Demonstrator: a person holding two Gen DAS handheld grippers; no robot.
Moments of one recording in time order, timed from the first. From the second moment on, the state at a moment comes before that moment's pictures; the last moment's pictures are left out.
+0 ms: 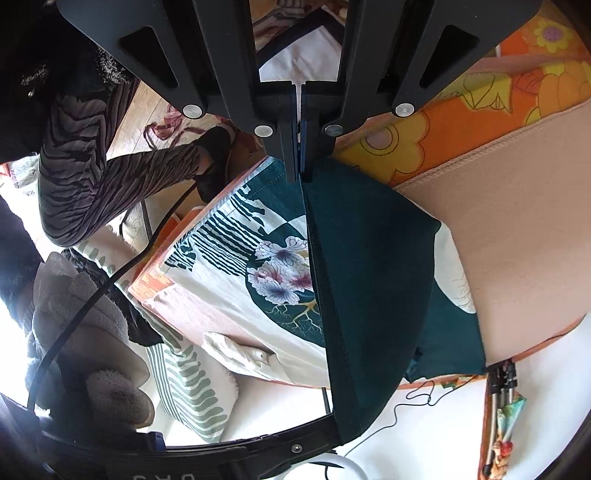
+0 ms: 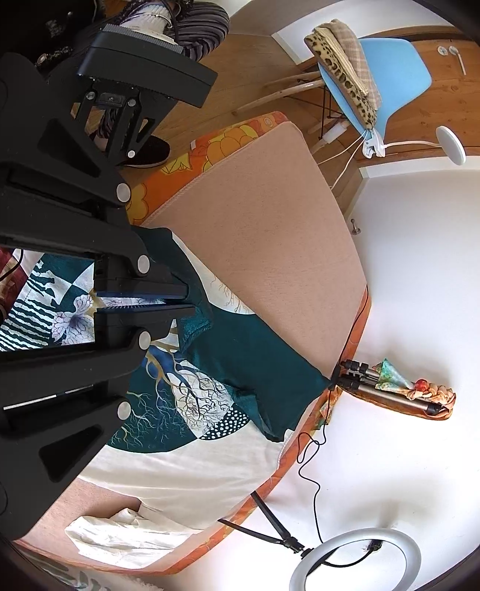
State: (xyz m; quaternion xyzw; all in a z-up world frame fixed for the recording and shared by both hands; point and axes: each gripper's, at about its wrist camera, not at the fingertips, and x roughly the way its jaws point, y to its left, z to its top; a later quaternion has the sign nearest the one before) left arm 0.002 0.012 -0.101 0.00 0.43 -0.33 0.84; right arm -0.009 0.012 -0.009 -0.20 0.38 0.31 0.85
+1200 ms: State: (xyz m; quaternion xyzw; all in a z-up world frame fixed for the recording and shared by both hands) left arm 0.002 0.054 -0.144 -0.20 0.52 -0.21 0.80; right arm -0.016 -0.092 -0.128 0.02 0.55 0.27 0.79
